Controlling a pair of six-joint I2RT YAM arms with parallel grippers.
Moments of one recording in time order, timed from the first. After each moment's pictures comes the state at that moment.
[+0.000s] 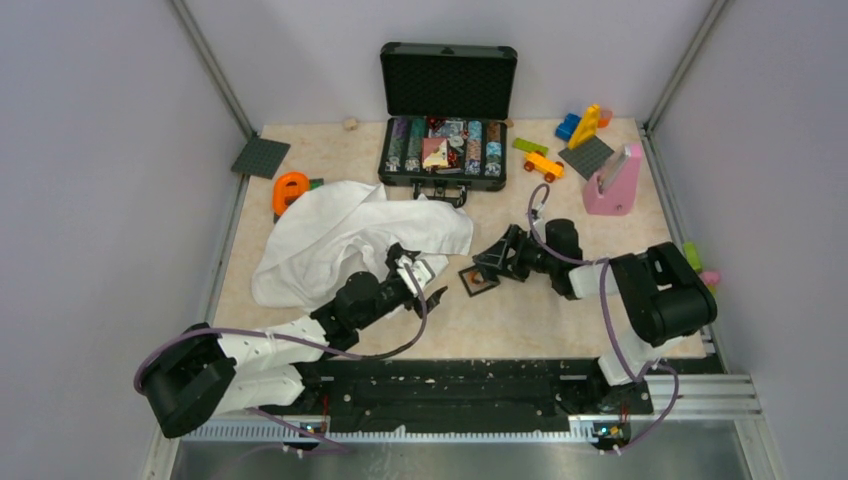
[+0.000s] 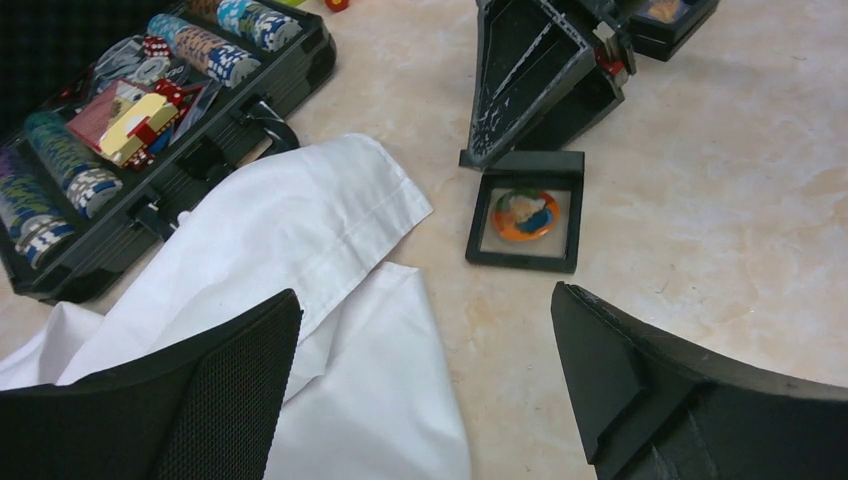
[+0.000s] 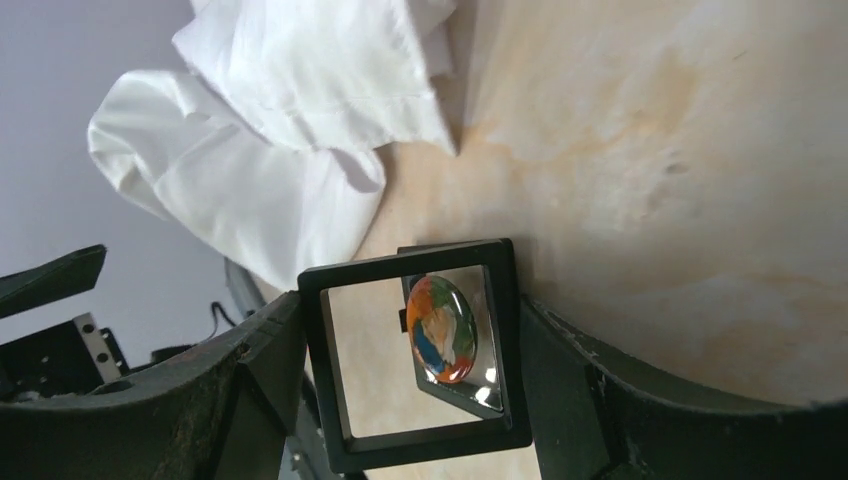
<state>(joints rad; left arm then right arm) -0.88 1.11 0.30 0.68 0.03 0.26 0.32 1.67 0.46 0.69 -0.64 0.89</state>
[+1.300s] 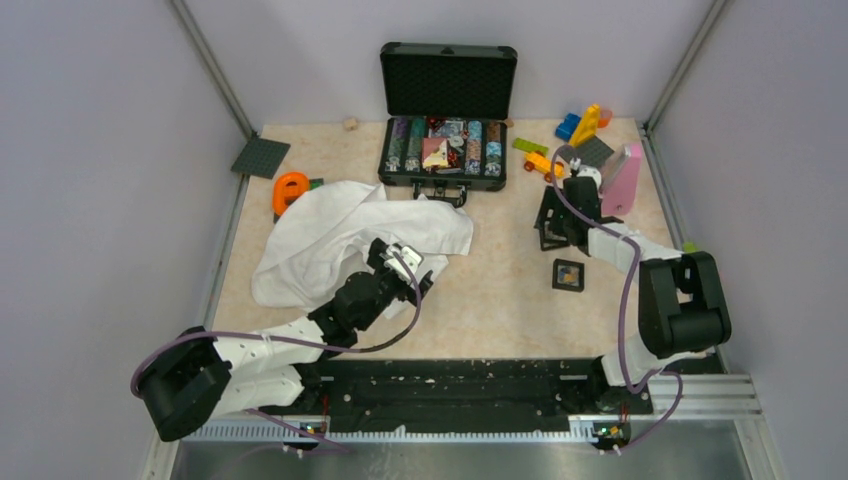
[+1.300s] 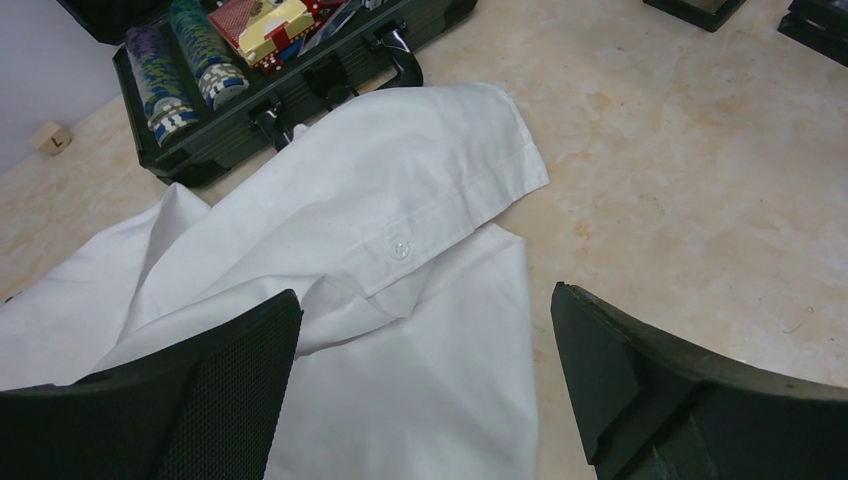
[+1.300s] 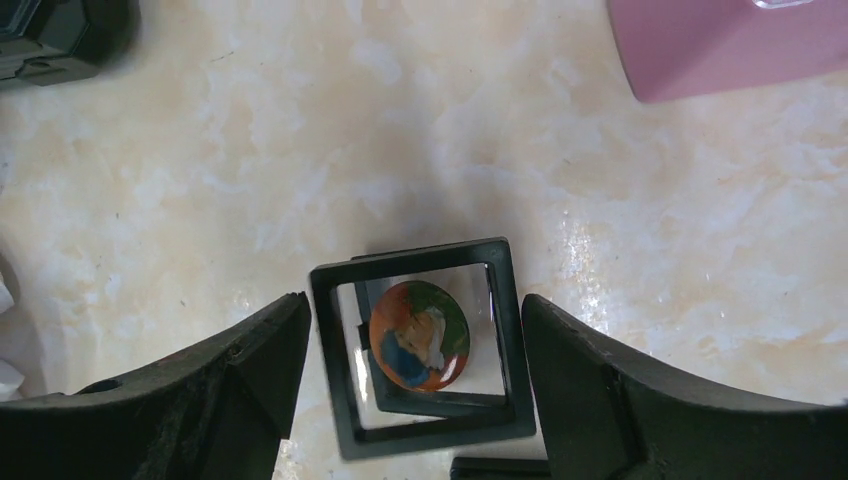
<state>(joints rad) -0.88 1.08 0.30 0.63 -0.27 0.19 0.17 1.55 0.85 -0.04 0.19 0.35</state>
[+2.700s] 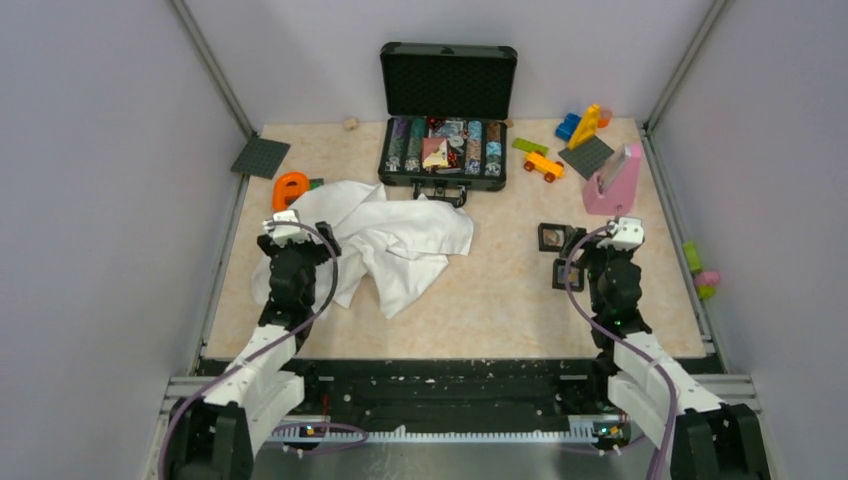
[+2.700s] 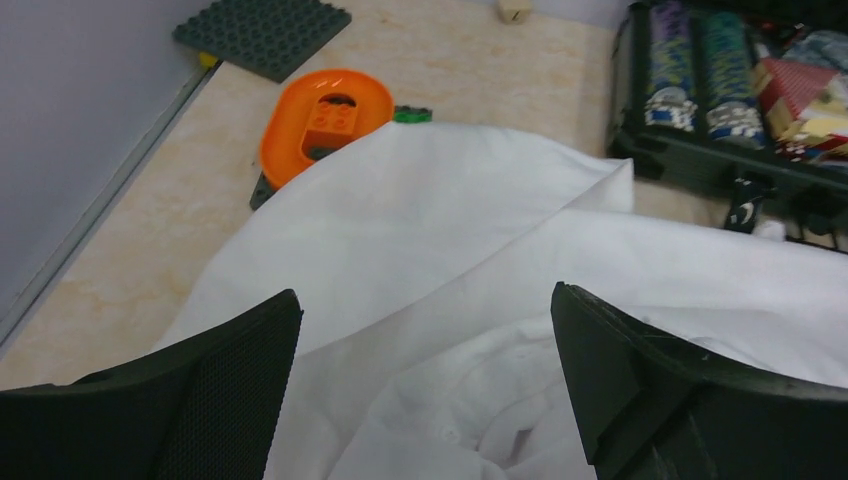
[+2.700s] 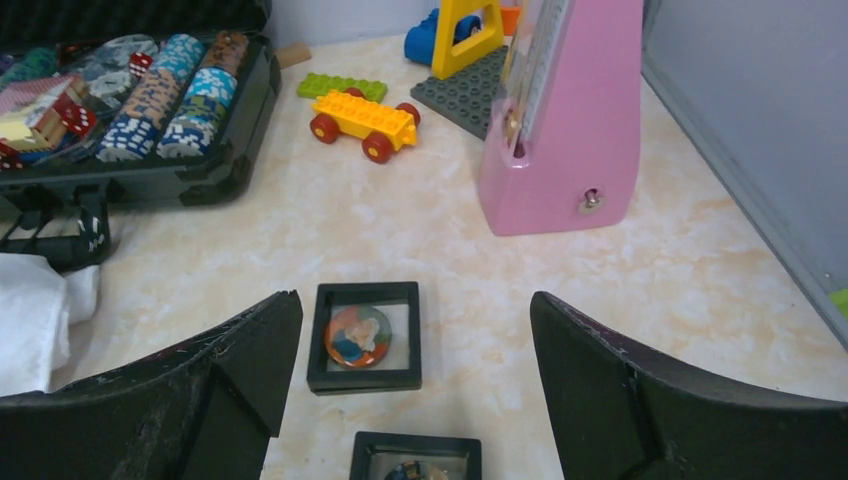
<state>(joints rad) -0.18 0.81 0.26 0.50 -0.30 -0.16 0.16 0.79 0.18 0.58 0.26 0.11</state>
